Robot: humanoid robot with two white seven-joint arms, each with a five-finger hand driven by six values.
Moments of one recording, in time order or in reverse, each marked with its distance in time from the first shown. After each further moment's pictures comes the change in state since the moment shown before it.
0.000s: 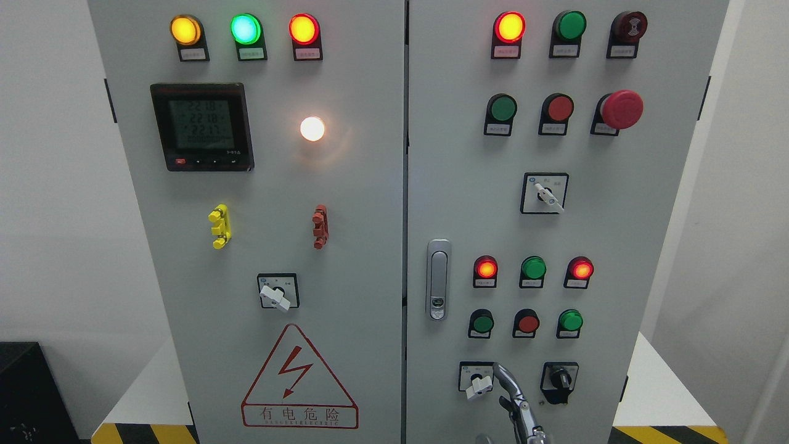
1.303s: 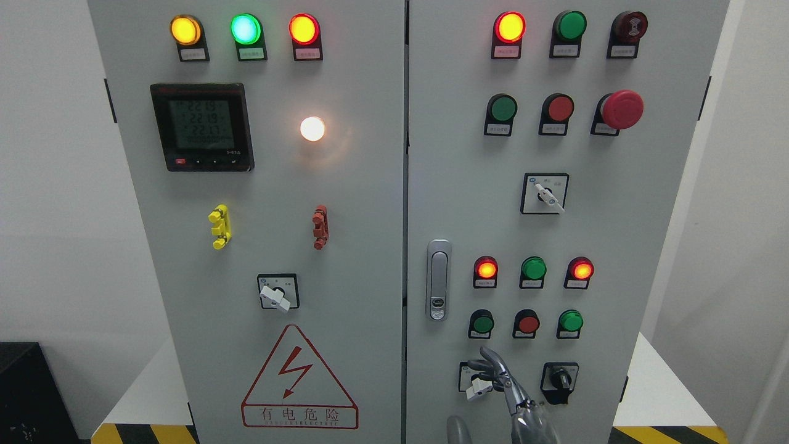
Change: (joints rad) left arm 0.000 0.000 0.000 0.000 0.000 0.000 0.000; right arm -0.101 0.001 0.002 -0.034 0.520 0.094 -0.016
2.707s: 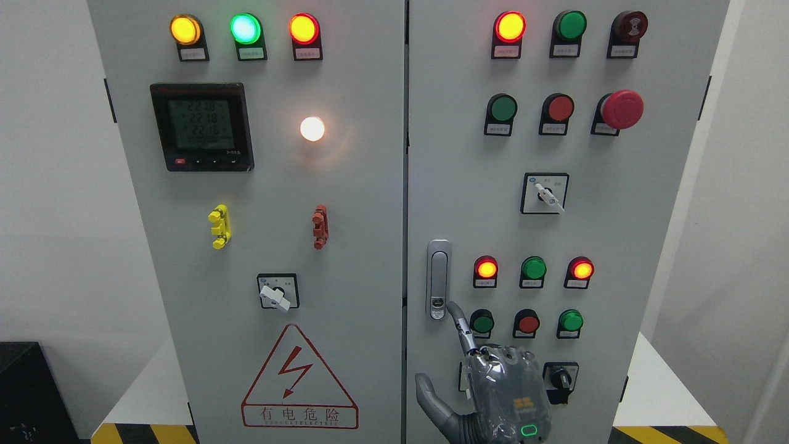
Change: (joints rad) left arm 0.000 0.000 0.000 0.000 0.000 0.000 0.000; right arm -0.201 0.002 0.035 0.149 0.621 0.117 -0.022
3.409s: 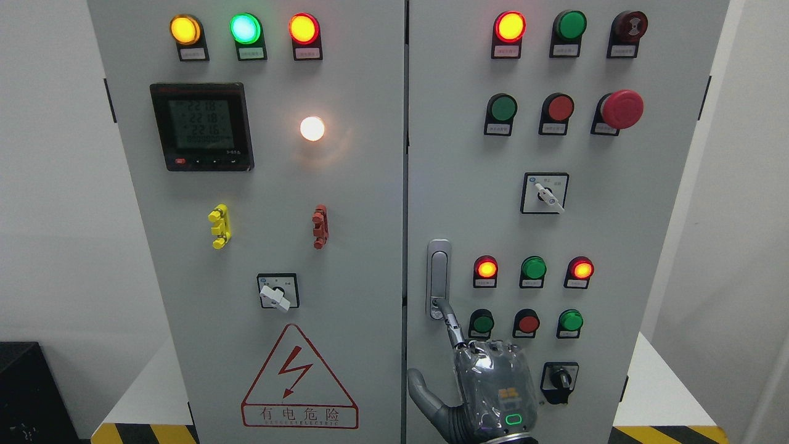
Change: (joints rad) left arm 0.000 0.000 0.000 0.000 0.000 0.000 0.000; right arm -0.036 0.002 0.026 0.059 0.042 0.049 0.003
